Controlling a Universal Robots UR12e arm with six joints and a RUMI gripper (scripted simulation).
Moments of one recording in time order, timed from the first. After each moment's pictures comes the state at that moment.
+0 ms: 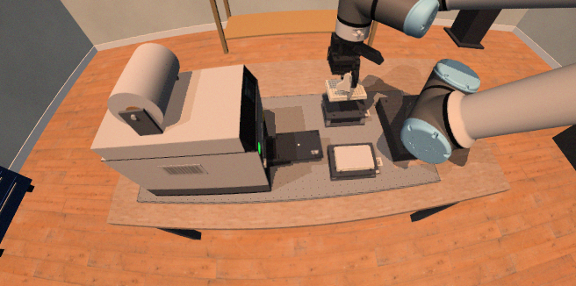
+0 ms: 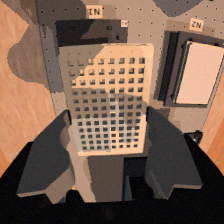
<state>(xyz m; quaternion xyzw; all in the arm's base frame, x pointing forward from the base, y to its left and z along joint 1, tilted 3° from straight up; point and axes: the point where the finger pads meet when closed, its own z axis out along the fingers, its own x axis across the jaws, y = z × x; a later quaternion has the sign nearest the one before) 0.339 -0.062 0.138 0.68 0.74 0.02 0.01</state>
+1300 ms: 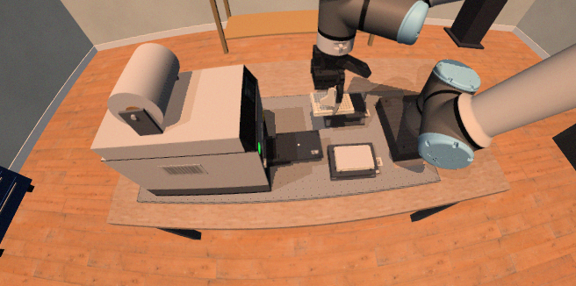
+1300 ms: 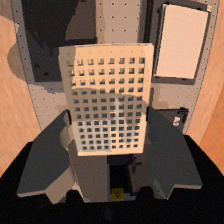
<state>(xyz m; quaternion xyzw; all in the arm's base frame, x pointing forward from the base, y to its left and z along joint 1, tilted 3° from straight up) 0.394 -0.002 0.141 0.68 0.74 0.02 0.01</state>
